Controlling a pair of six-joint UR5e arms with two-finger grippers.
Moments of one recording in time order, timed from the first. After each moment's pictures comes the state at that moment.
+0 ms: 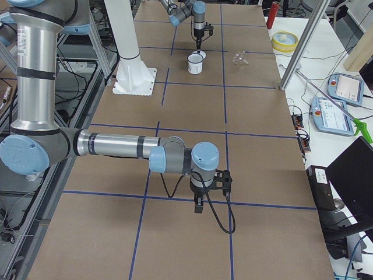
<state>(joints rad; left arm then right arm) -0.64 -1.81 -1.84 -1.84 -1.98 -1.09 1.57 -1.68 1.66 -1.57 2.29 0.01</state>
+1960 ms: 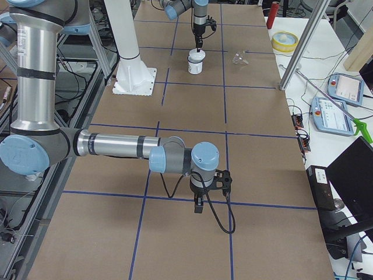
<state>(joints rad) -0.60 -2.25 -1.90 -1.29 -1.99 -1.35 1.57 -1.68 1.66 -1.57 2.29 0.01</state>
